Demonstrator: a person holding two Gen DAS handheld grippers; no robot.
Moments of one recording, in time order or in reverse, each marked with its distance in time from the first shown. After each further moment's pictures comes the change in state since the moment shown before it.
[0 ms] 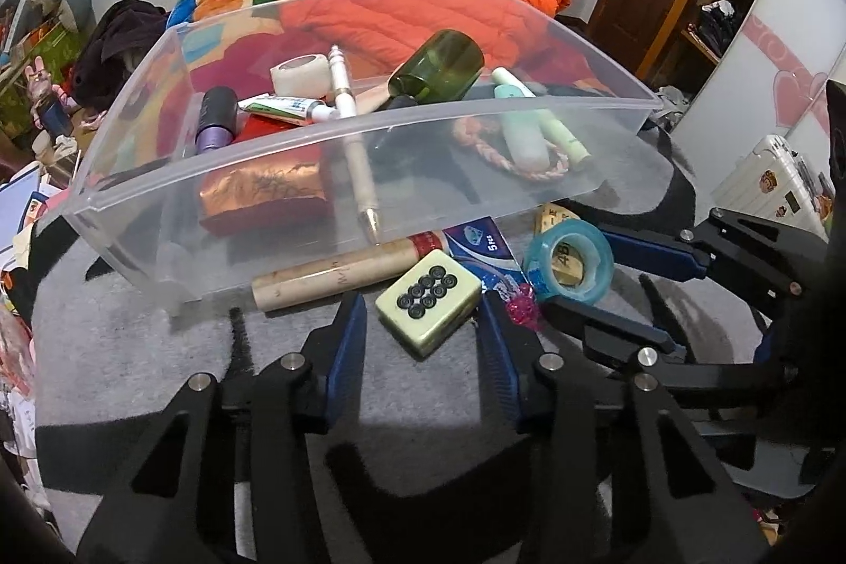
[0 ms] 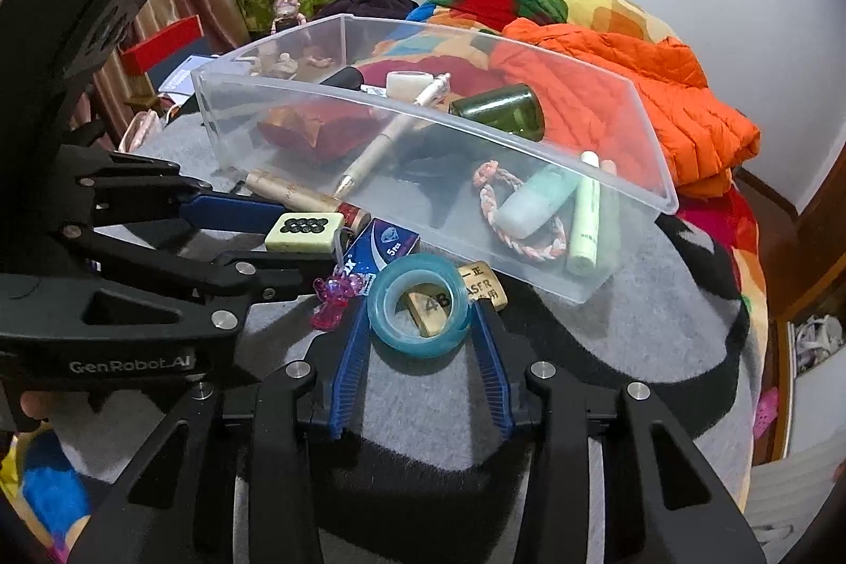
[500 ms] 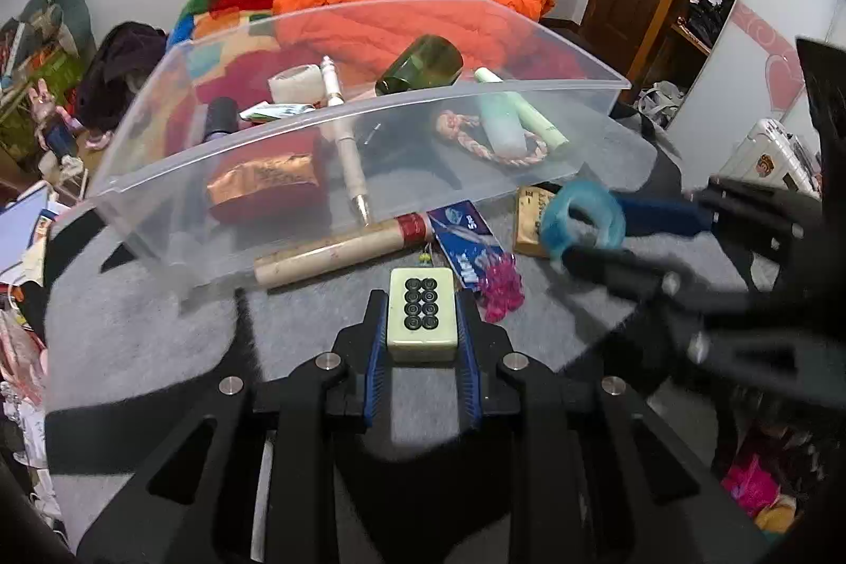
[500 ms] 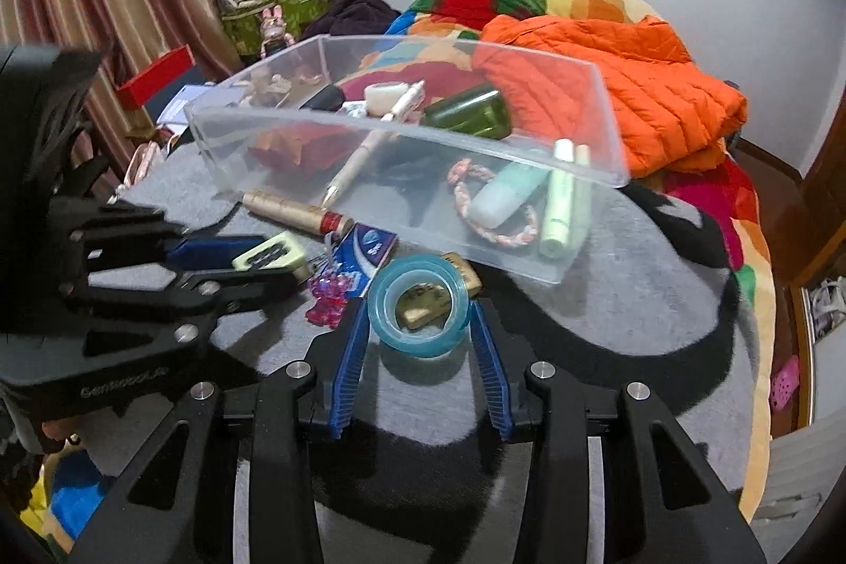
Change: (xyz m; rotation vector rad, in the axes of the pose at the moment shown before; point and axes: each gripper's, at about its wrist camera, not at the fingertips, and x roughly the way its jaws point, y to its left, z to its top) left arm -0.018 -0.011 -0.018 0.052 -0.048 0.027; right arm -0.017 -0.017 -0.002 0.096 -0.023 0.023
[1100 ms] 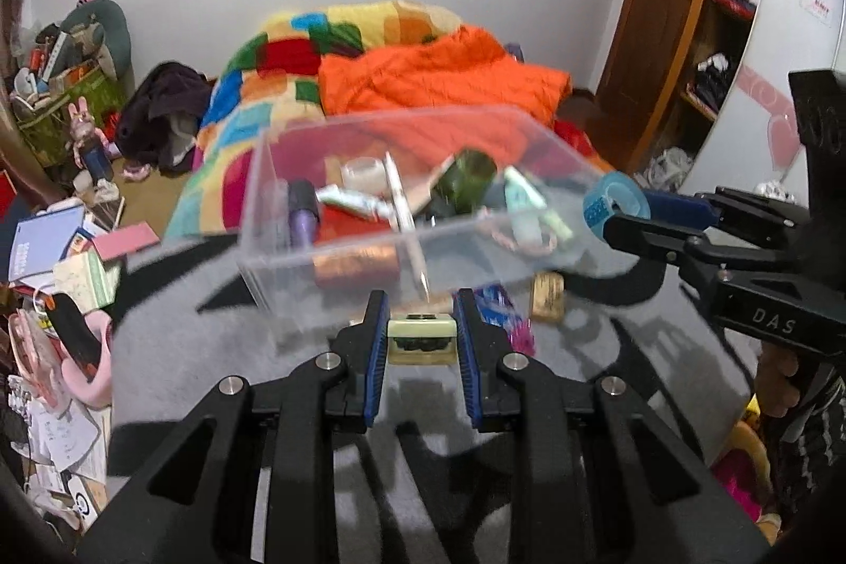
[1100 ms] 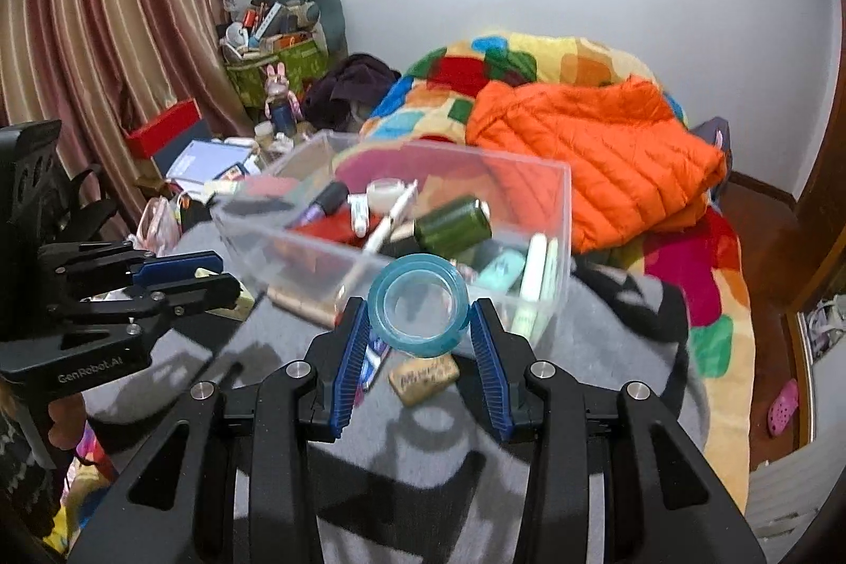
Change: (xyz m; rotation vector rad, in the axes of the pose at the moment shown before) left arm -0.068 0.029 0.019 -0.065 -0.194 0.036; right arm -0.046 -0.001 0.040 0.003 -0.144 0.003
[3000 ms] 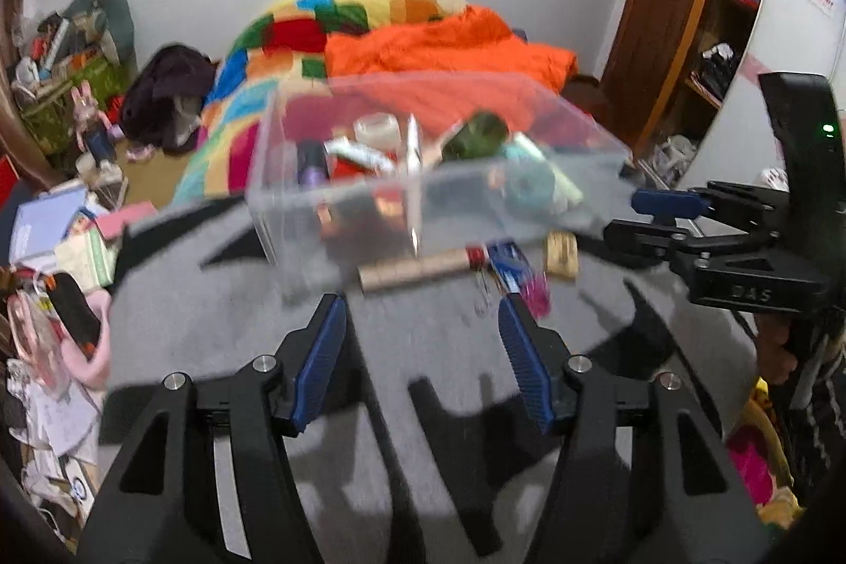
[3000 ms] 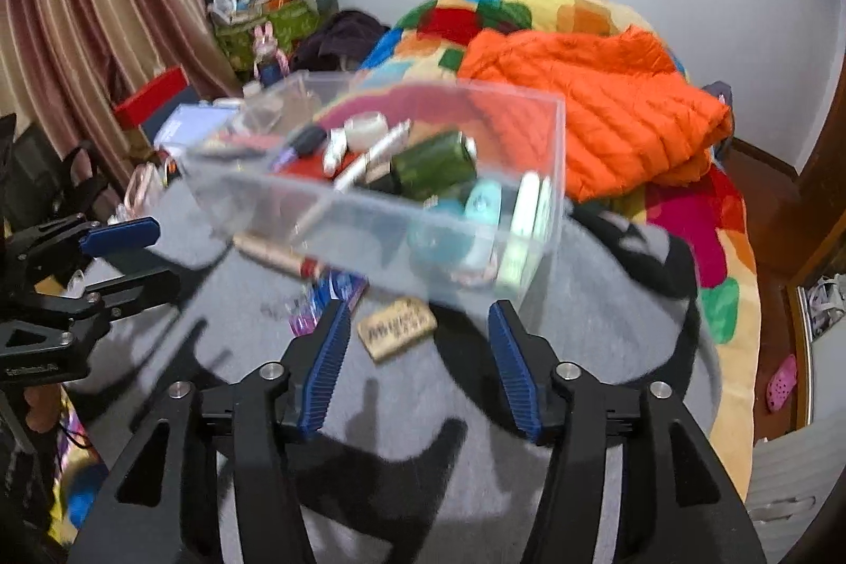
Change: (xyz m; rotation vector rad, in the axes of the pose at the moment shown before) left arm 0.009 0.006 -0.034 -0.005 0.075 -0.008; right arm 0.033 -0.015 -0.027 0.011 0.153 0.000
